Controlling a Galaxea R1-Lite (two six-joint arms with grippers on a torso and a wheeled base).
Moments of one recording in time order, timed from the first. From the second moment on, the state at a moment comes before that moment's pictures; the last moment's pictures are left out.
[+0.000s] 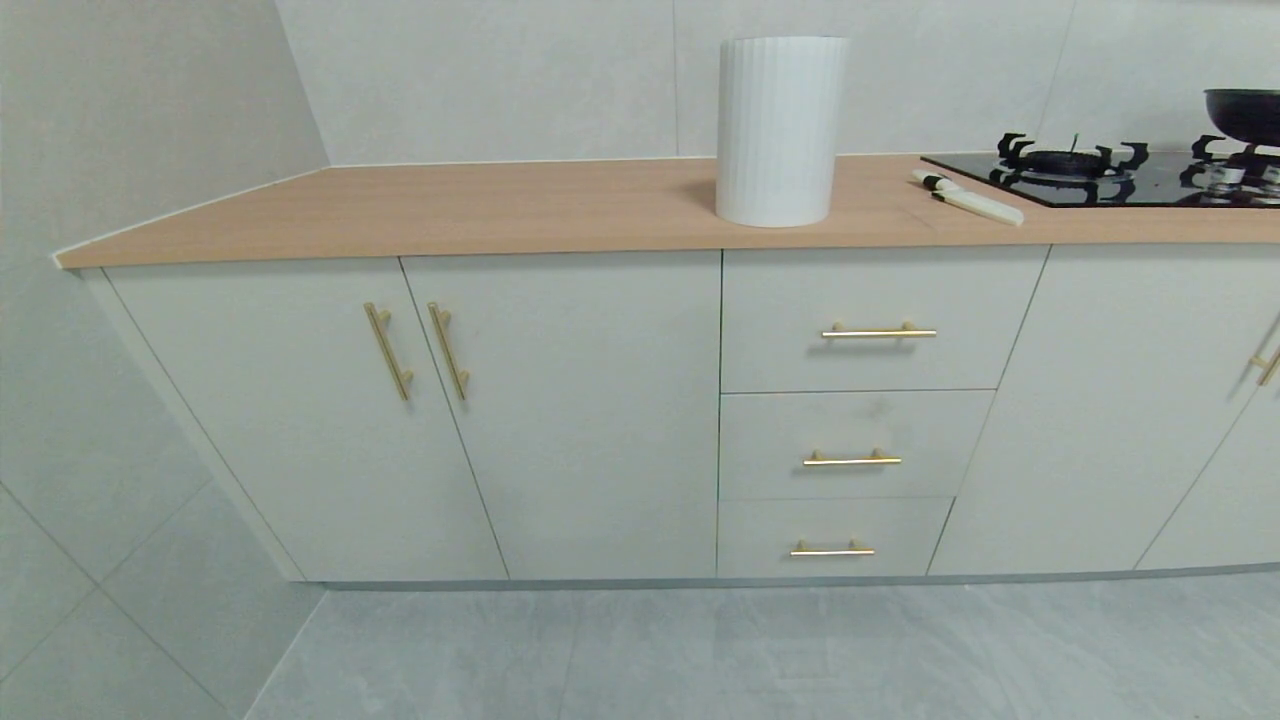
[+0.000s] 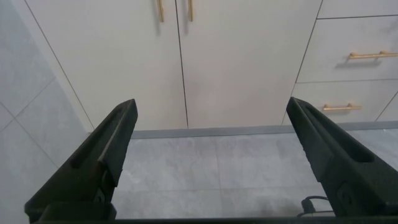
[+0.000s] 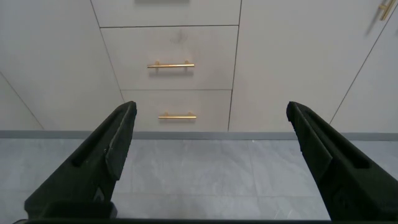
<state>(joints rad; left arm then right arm) 0.00 0.00 0.00 0.00 -0.02 0.01 0.00 0.00 0.00 0.00 0.01 0.02</state>
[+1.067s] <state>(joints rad) -0.01 0.00 0.00 0.00 -0.02 0.01 0.00 0.00 0.00 0.00 0.01 0.02</state>
